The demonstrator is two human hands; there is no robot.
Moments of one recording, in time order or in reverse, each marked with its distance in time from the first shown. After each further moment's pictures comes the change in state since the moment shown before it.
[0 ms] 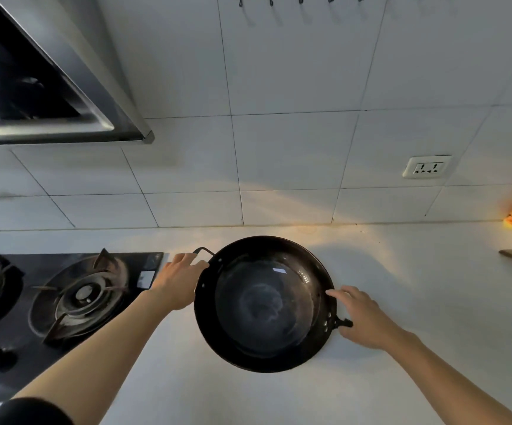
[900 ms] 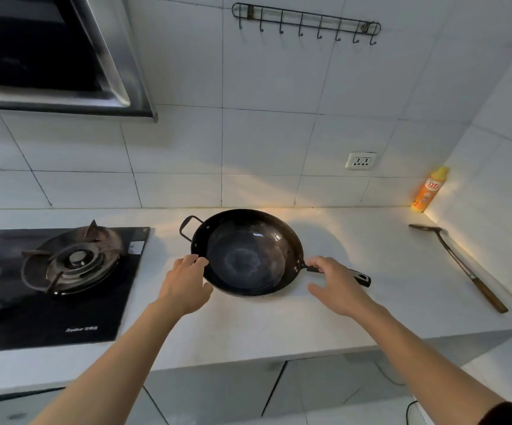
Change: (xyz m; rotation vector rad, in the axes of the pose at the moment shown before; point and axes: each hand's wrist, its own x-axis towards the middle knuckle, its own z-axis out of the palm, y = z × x) left_hand -0.165 0.038 0.051 -0.407 0.229 0.012; right_hand -0.173 -0.126 0.002 0.228 0.352 0.063
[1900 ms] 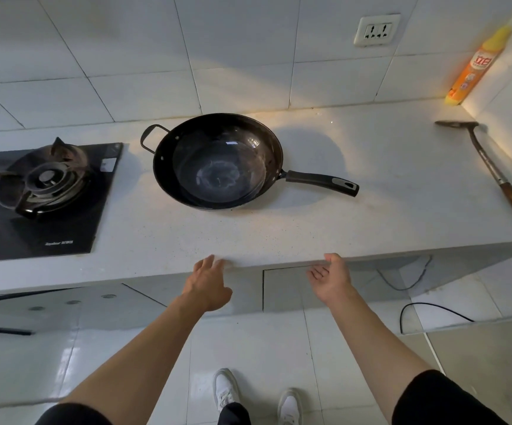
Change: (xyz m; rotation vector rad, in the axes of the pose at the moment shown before) left_hand -0.076 0.095 0.179 0.056 -0.461 -0.167; right_hand -0.061 0.163 0.127 1.756 0.271 1.205
